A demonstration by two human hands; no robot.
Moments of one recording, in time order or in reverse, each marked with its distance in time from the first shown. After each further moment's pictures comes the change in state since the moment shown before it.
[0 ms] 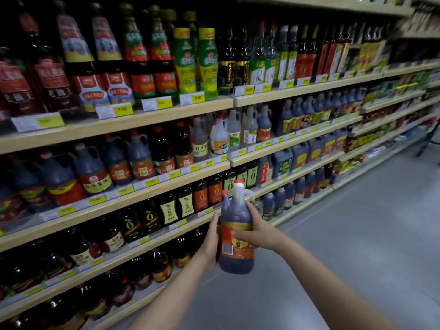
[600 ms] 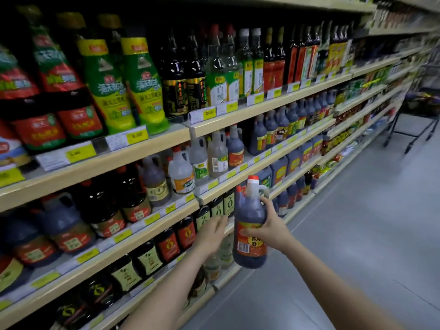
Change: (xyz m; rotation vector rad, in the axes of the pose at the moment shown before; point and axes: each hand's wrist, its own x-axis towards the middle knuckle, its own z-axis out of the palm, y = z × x) left_hand 0.246 0.092 0.023 1.083 0.139 0.295; right_hand 0.146 0.007 -0.169 -0.005 0.447 0.002
